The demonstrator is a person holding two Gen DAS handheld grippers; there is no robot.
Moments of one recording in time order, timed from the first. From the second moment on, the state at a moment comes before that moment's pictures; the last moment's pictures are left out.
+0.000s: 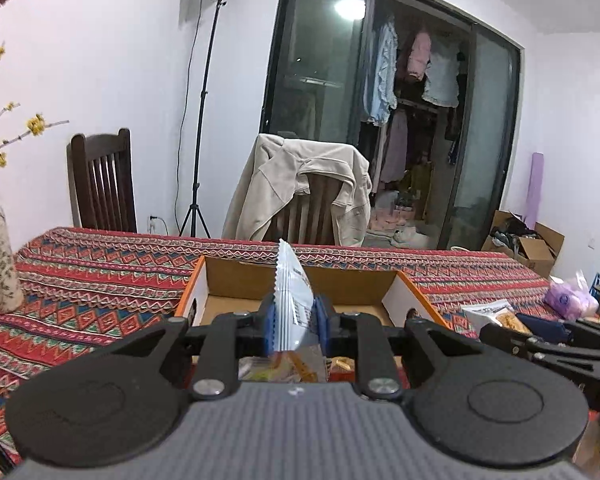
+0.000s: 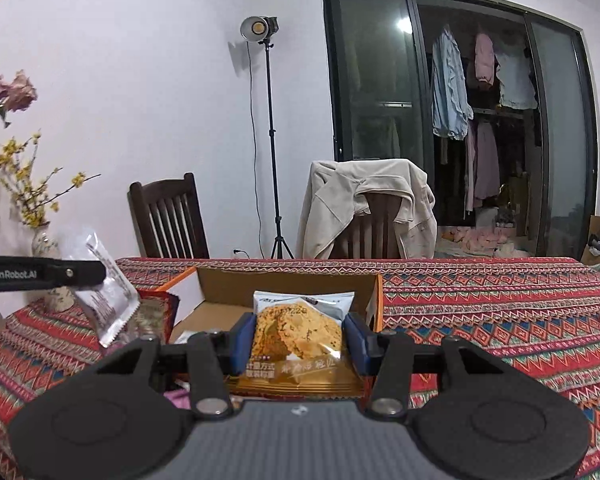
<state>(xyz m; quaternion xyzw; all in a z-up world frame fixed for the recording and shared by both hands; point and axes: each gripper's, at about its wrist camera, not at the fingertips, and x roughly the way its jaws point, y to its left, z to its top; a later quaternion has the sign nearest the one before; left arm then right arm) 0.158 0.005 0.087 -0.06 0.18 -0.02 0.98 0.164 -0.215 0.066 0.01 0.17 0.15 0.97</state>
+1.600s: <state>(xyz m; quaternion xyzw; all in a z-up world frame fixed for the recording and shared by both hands) 0.262 -0.004 0.055 -0.09 0.20 -0.01 0.97 0.270 -0.189 0.025 0.04 0.20 0.14 0.97</state>
